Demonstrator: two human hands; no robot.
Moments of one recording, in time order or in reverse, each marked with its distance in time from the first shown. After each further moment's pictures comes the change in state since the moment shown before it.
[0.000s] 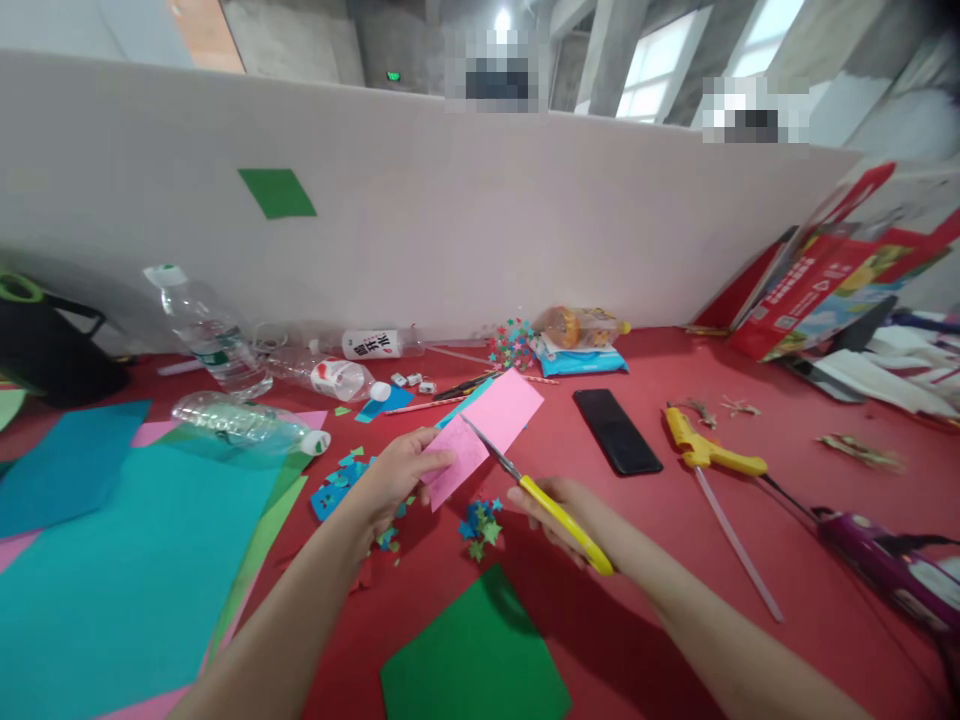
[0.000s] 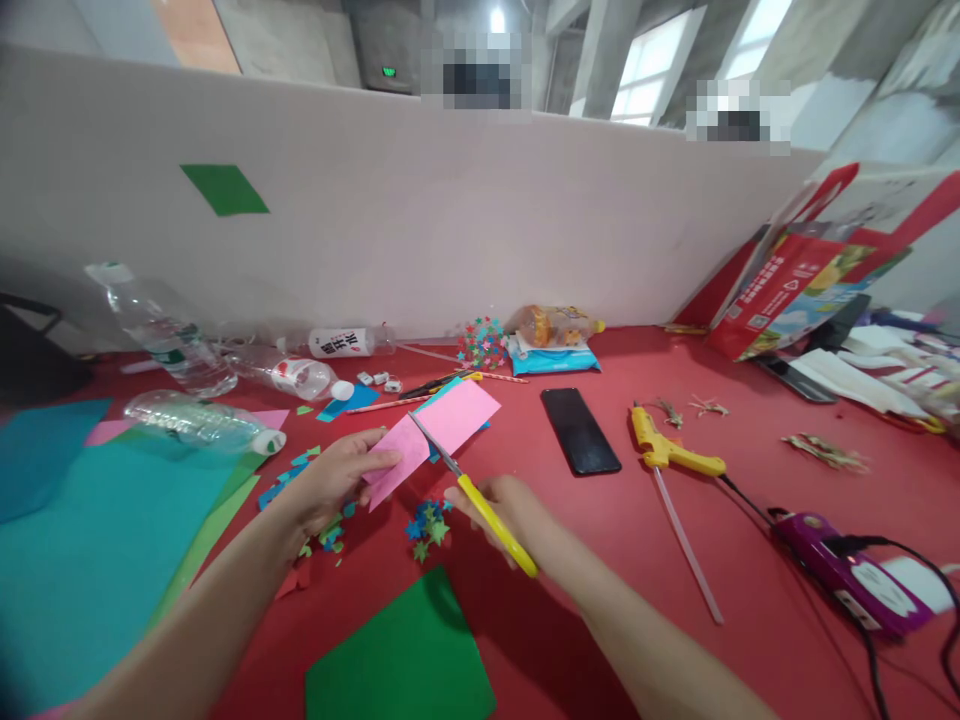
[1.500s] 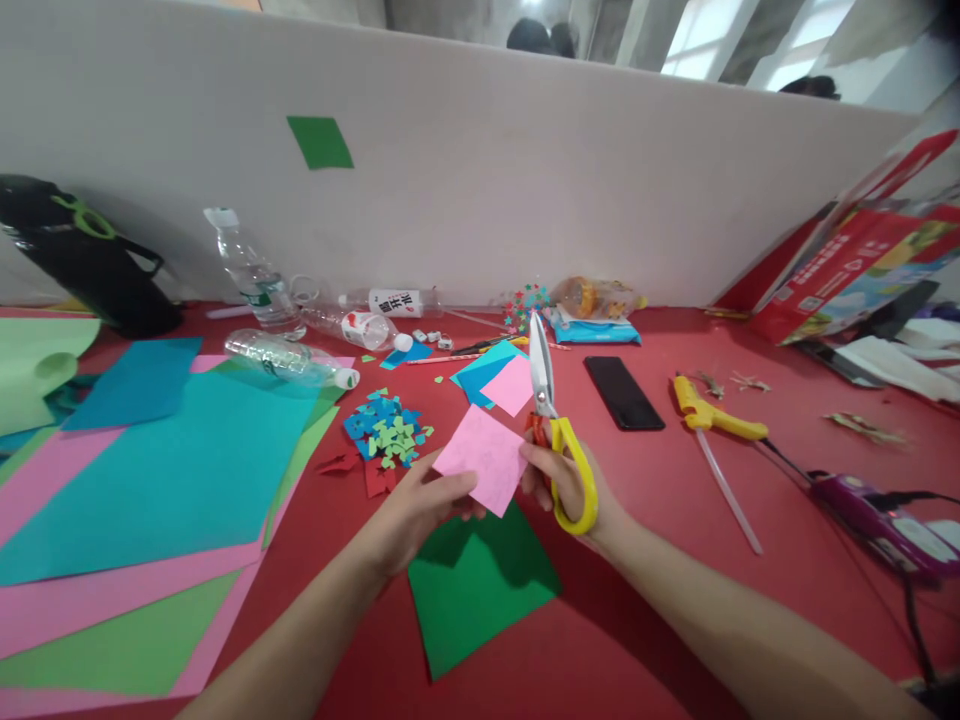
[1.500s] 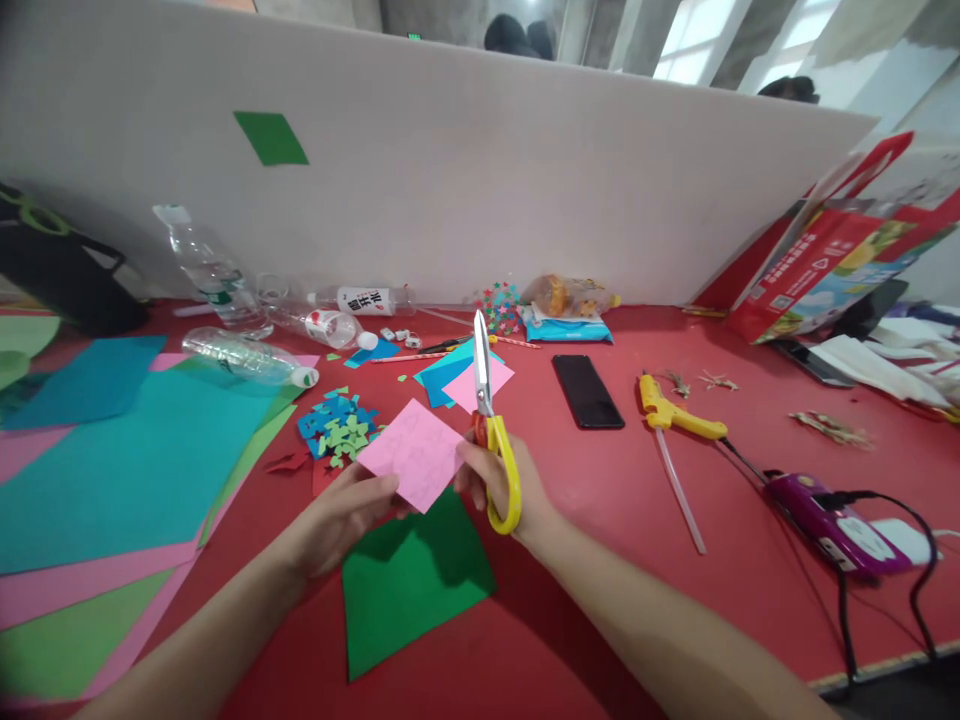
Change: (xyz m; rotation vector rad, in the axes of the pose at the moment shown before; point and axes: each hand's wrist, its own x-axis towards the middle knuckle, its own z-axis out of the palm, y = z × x) left_hand -0.095 -0.036 0.052 -0.382 -0.028 0.051; right_hand -0.029 0.016 0.038 0.406 0.104 -0.472
